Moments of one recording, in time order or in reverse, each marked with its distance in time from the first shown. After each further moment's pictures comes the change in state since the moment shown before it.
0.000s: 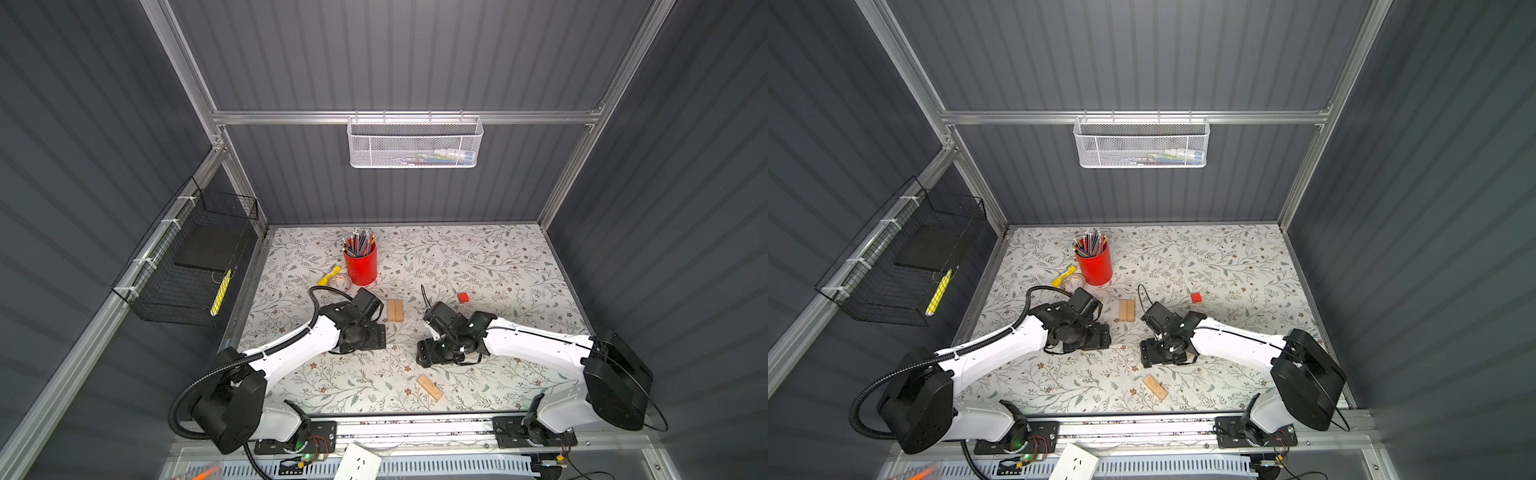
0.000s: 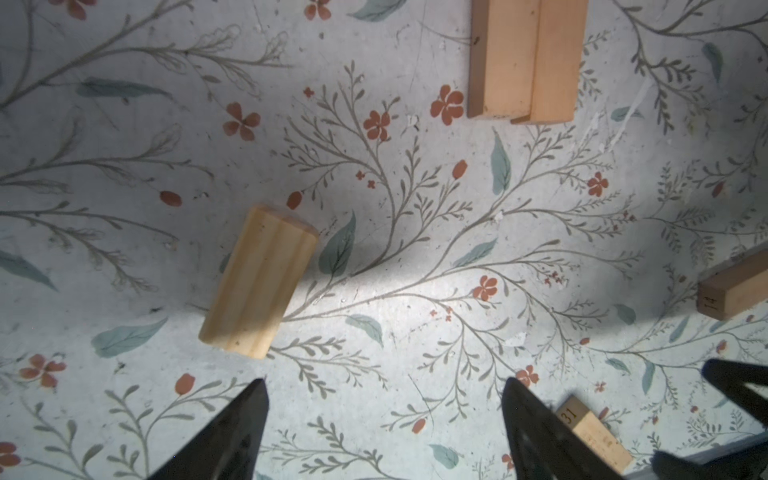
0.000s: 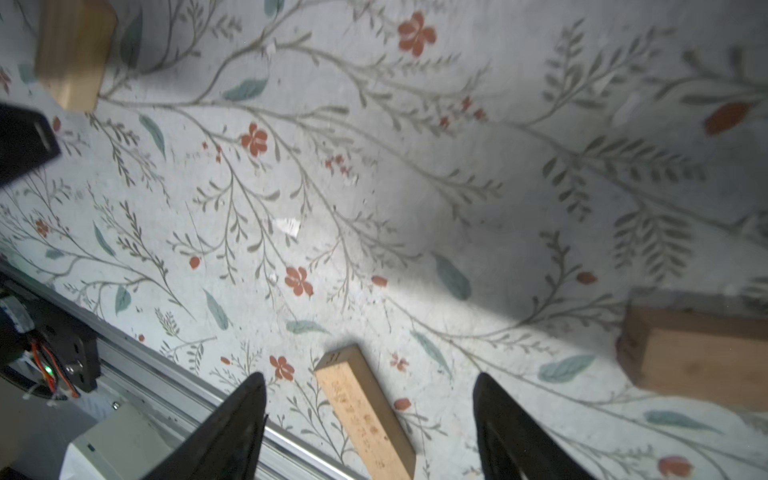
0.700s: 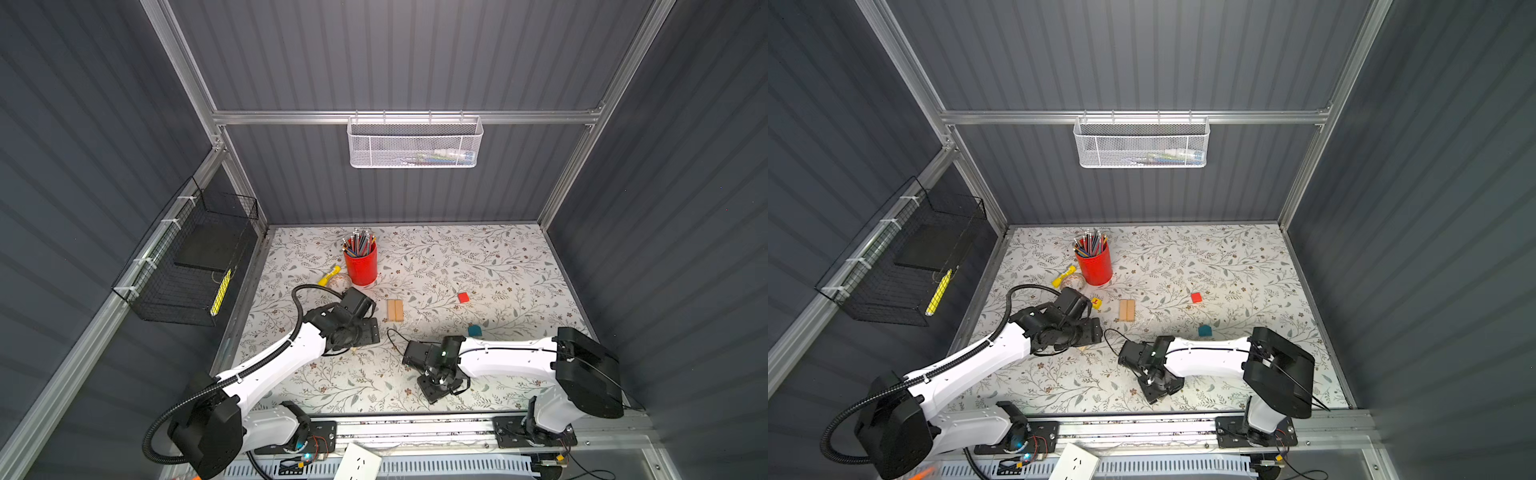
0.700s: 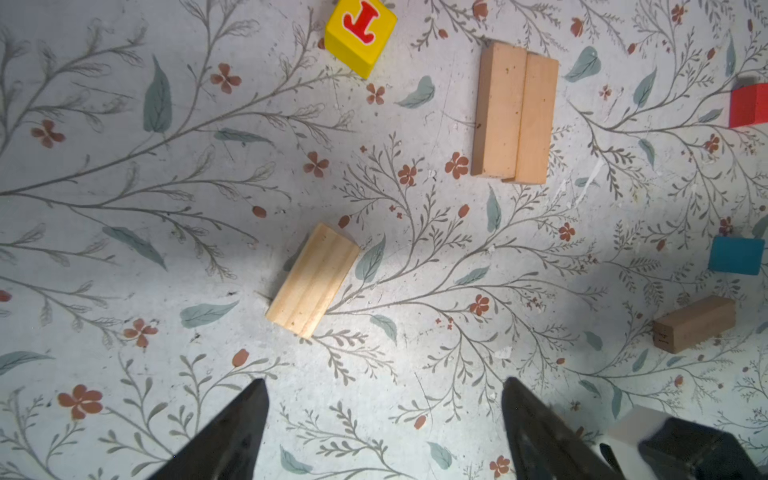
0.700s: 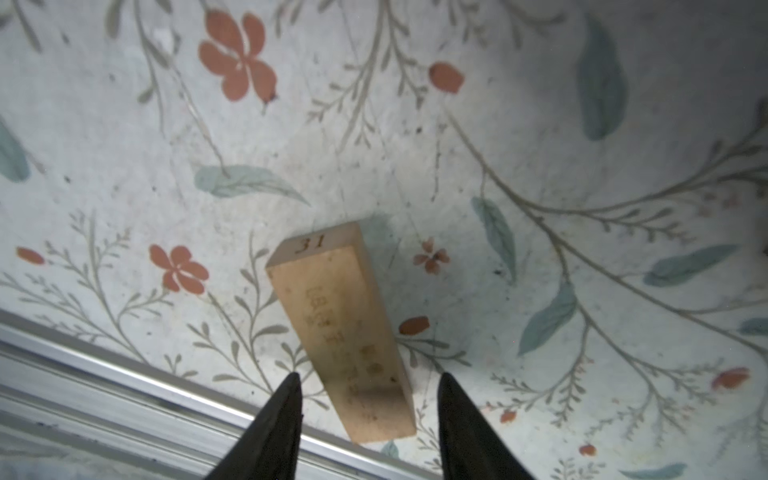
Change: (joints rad) left arm 0.000 -0.135 -0.004 -0.043 -0.111 -0.068; right arm 0.246 0.157 0.049 -0.160 0.132 -0.005
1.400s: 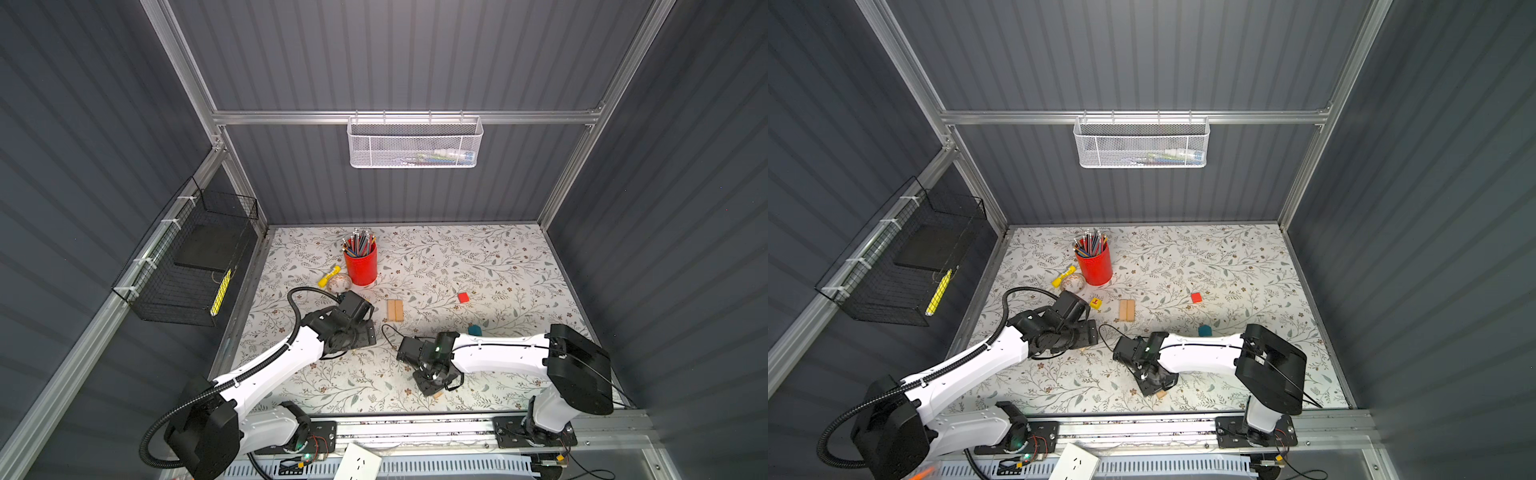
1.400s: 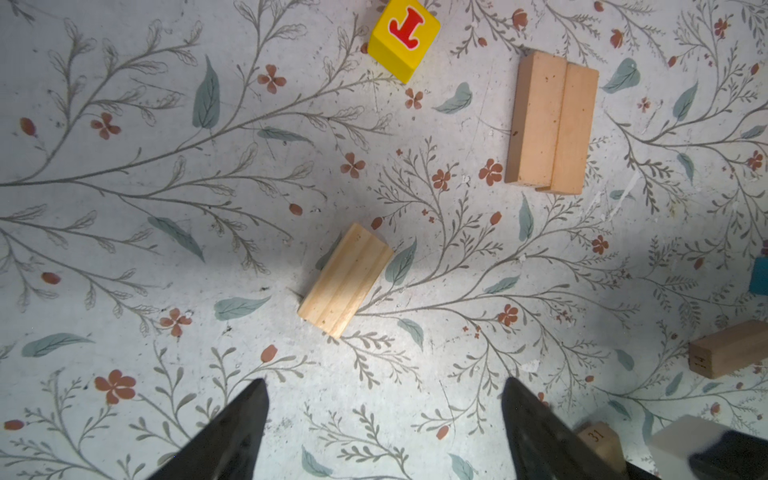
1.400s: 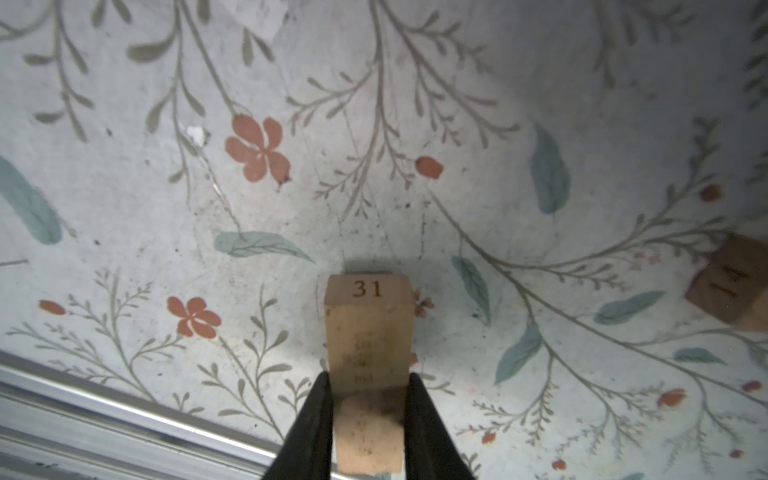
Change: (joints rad) left arm 0.003 -0.027 -0.034 -0.006 -0.050 -0.021; right arm -0.026 0.032 0.064 -0.025 0.051 -0.016
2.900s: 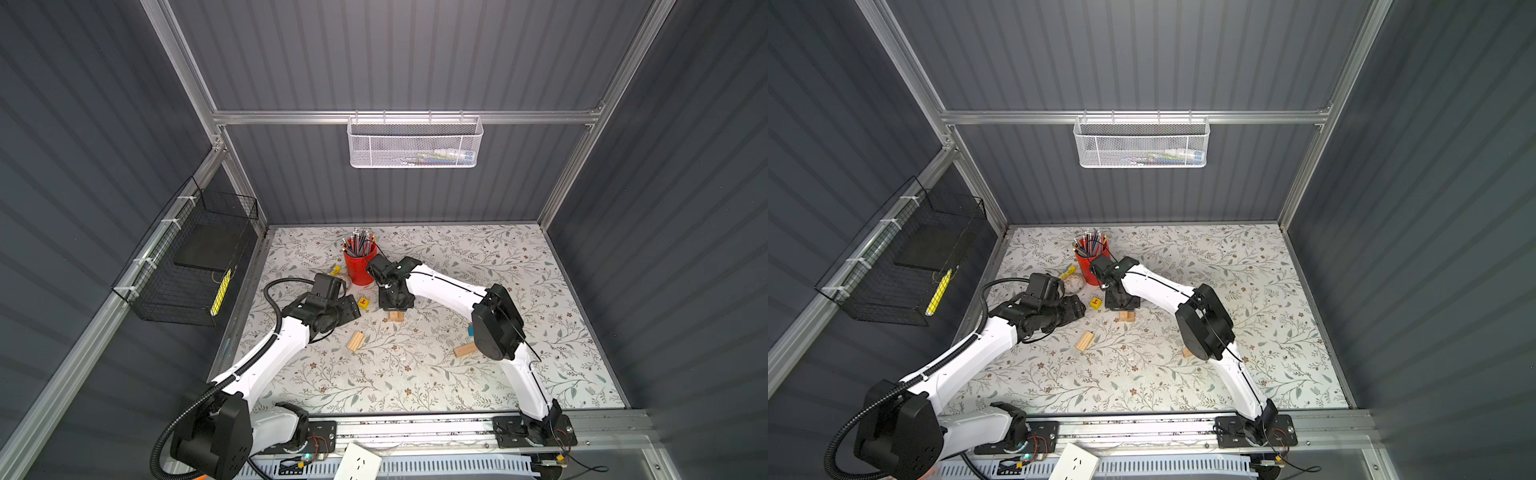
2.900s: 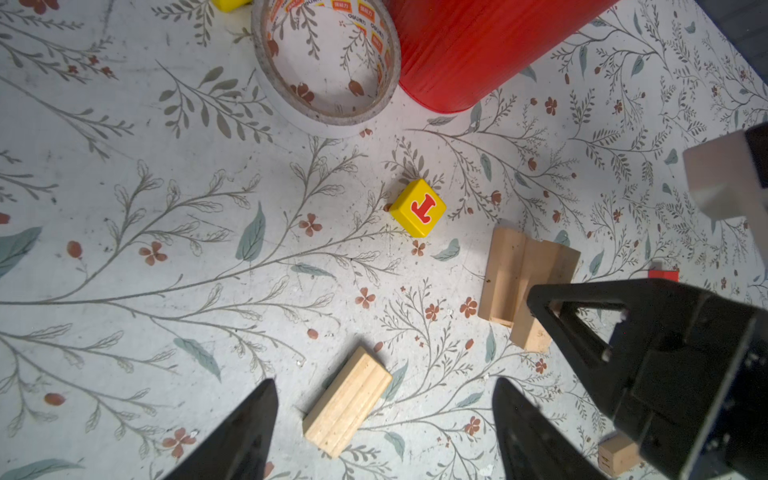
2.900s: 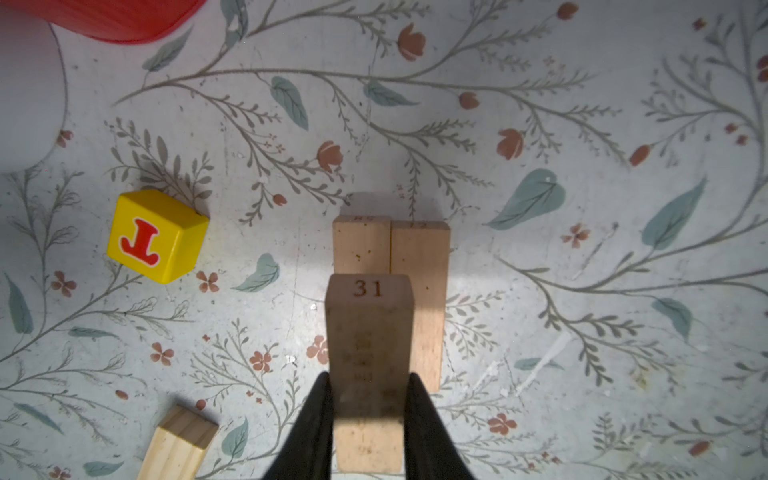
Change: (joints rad) left arm 0.294 0.022 0.002 0.207 0.136 0.077; right arm -0.302 0.629 0.990 -0.204 0.064 0.161
